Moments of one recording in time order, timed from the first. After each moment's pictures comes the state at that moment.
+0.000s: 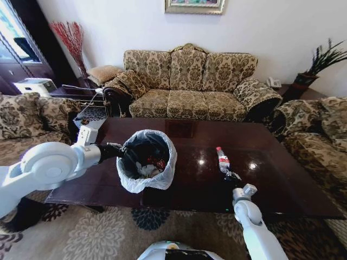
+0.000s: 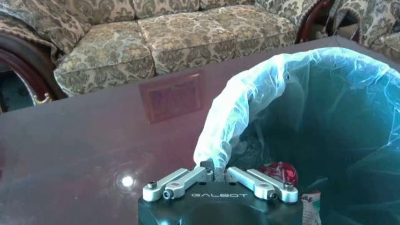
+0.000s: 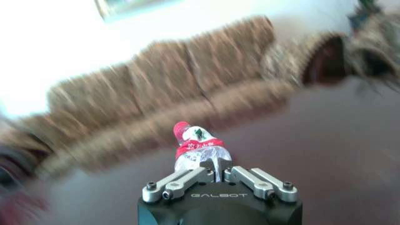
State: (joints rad) left arm 1.57 -0.06 -1.05 -2.34 -1.71 0.63 -0.39; right arm -1.31 1.27 0.60 1.81 0.65 -0.03 0.06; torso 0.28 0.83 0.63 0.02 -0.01
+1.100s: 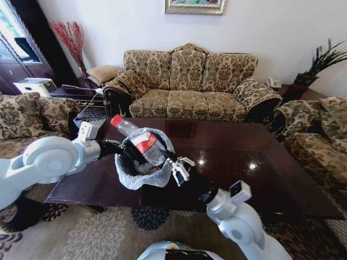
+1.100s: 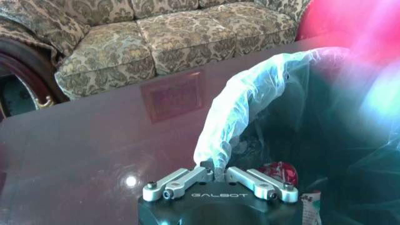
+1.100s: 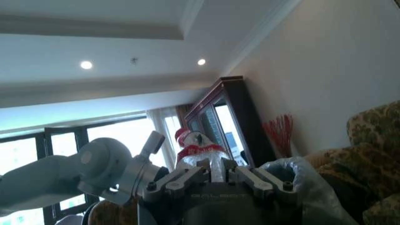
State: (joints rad) left arm 1.56 0.00 -1.05 -2.33 -1.74 0.62 -0.40; right arm -1.28 1.12 0.10 2.38 0.71 -0.10 -0.29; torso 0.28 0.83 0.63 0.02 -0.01
